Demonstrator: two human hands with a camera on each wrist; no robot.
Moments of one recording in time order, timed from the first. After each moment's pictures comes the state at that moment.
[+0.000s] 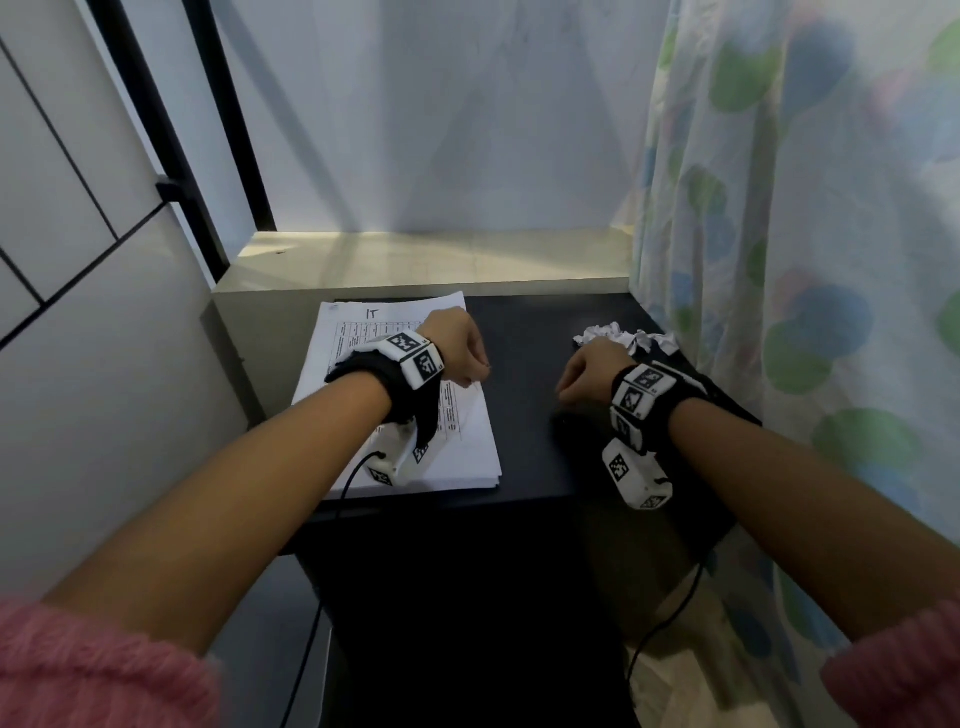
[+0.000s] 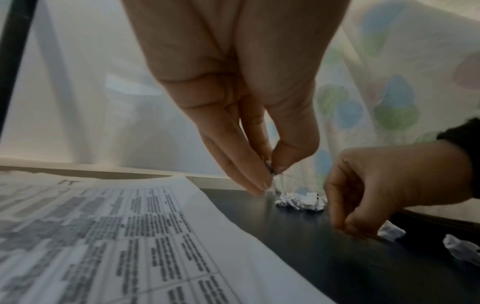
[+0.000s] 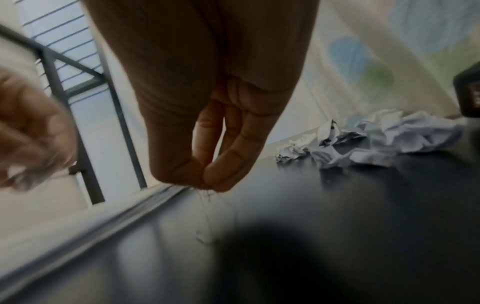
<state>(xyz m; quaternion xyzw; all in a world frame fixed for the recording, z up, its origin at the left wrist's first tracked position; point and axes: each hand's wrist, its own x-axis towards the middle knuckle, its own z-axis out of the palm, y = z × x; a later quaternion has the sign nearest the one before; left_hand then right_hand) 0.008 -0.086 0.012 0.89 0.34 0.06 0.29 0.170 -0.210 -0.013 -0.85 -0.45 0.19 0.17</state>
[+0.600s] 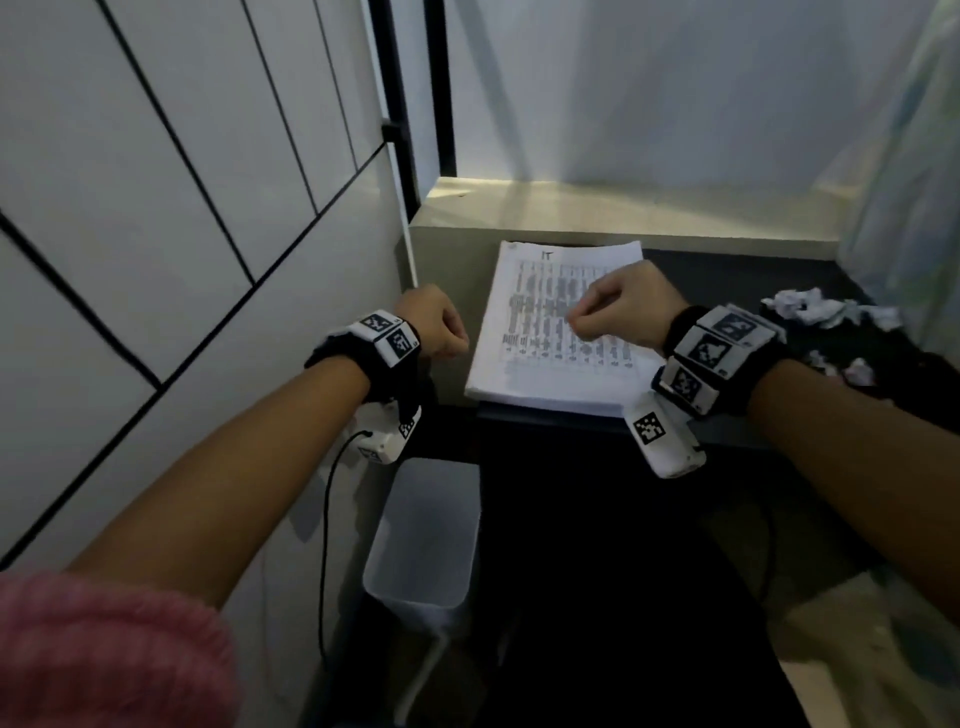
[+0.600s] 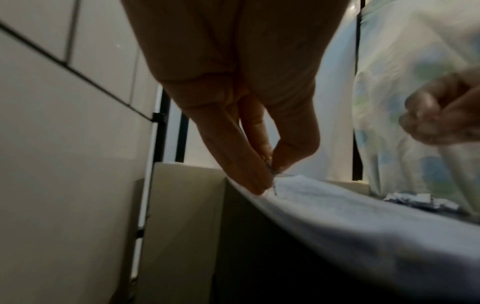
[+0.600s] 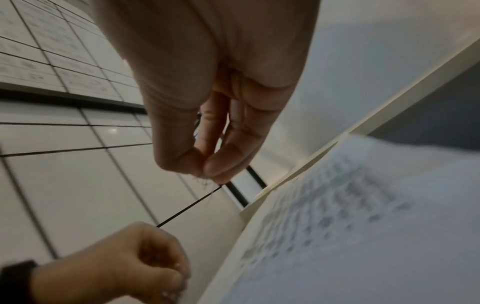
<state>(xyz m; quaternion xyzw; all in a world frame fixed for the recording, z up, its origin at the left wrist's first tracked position) -0.207 -0.041 -0.013 0.82 0.50 0.09 0.27 0.001 -0.168 0.024 -0.70 -0.56 0.28 0.35</state>
